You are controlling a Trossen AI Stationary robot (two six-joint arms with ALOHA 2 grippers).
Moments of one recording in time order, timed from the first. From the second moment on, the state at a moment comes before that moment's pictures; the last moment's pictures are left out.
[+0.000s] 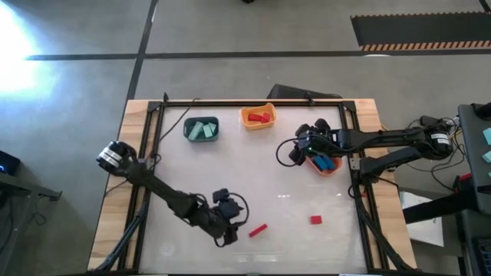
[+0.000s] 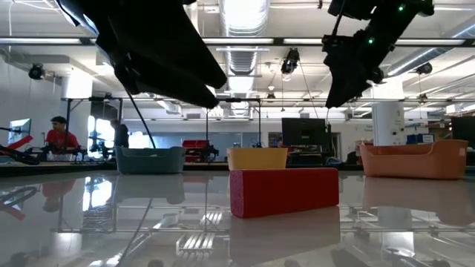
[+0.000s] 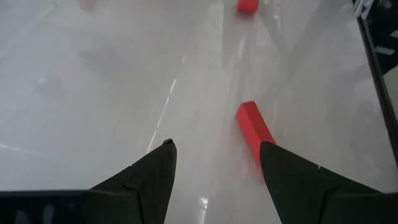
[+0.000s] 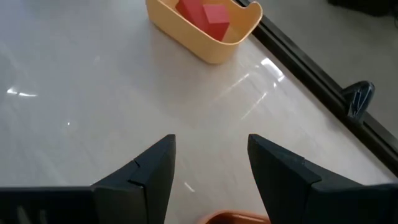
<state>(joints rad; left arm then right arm) -0.55 1.75 1.05 -0.05 -0.52 -0.65 -0.11 1.20 0.83 -0.61 0.50 0.38</state>
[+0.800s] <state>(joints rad) -0.55 1.79 1.04 -0.05 -0.50 -0.75 -0.11 1.20 0.83 -0.60 0.50 0.36</state>
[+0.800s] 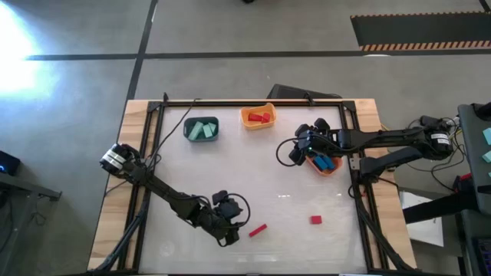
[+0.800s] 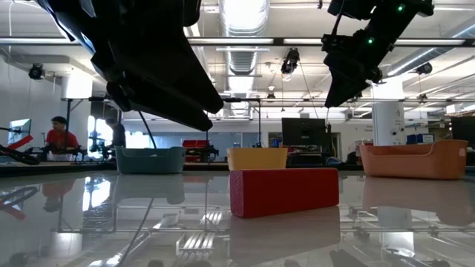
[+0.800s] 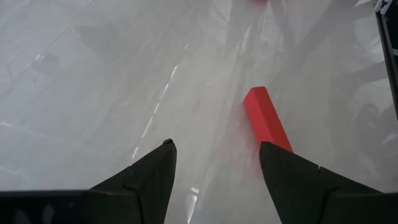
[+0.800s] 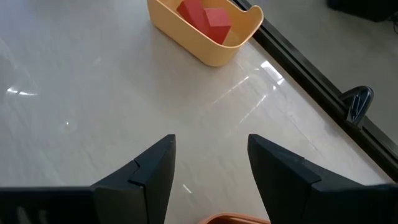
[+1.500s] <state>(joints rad) -0.55 1.79 1.04 -0.04 -0.50 -0.75 -0.05 1.20 0.83 -0.53 0.46 0.26</state>
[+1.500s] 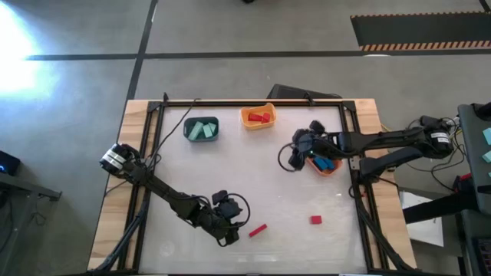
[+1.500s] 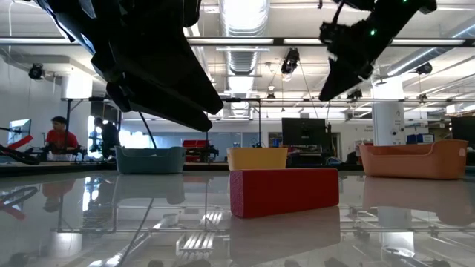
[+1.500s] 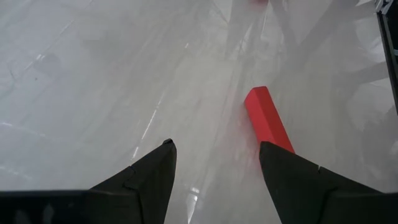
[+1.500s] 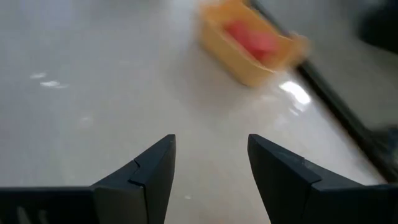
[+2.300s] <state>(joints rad) -0.55 1.79 1.04 -0.04 -0.50 -0.74 0.44 1.49 0.83 -0.04 0.28 0.11</state>
